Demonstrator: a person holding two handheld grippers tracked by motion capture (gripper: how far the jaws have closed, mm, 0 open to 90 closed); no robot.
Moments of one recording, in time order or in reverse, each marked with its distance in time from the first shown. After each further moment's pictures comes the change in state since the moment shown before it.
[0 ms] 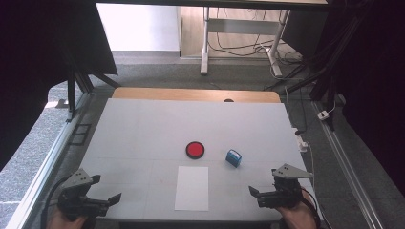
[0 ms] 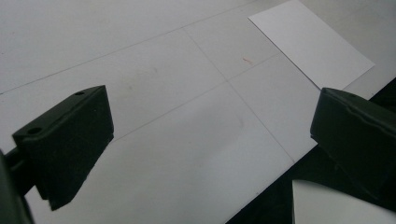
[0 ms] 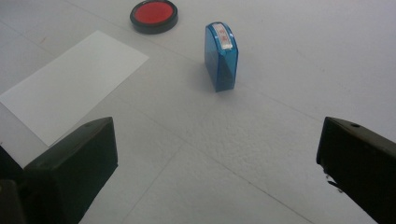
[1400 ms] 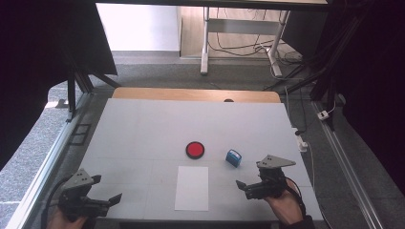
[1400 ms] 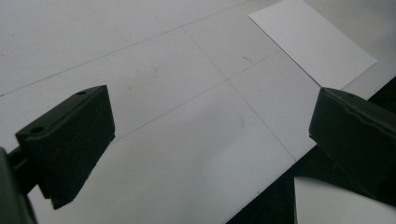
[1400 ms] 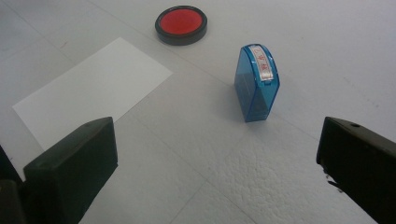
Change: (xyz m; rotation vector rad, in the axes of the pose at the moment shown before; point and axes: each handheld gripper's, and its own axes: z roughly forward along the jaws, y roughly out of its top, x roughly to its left) left arm -0.001 0.000 0.000 0.004 0.004 0.012; right arm 0.006 0.021 0.037 0.017 0.100 -0.056
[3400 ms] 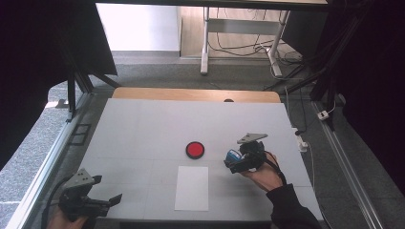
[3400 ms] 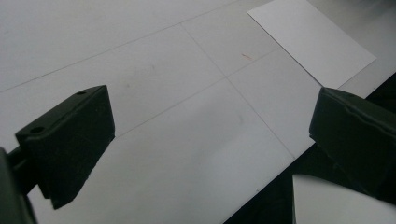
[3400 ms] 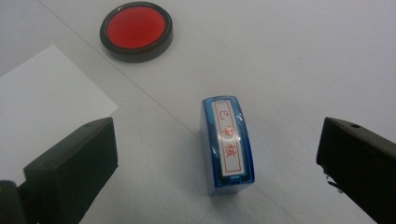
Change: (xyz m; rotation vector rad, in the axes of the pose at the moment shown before) left arm 0.000 0.001 0.001 0.012 -0.008 0.001; right arm -0.032 0.044 0.080 0.126 -0.031 -0.044
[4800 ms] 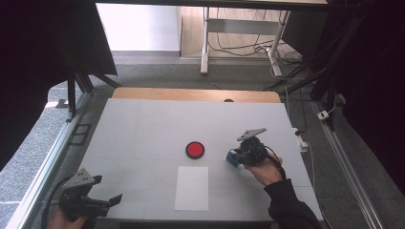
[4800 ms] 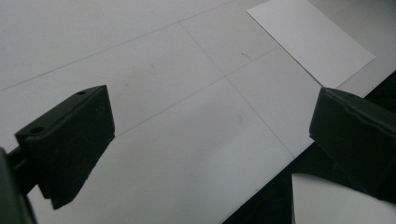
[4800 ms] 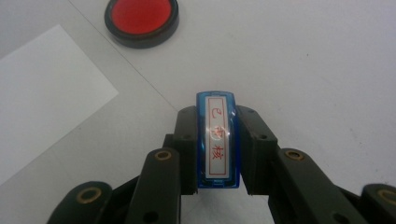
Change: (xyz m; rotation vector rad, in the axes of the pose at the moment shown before) left arm 0.000 0.000 0.000 0.002 -0.004 0.000; right arm -0.011 0.009 -0.004 0.066 0.061 -0.052
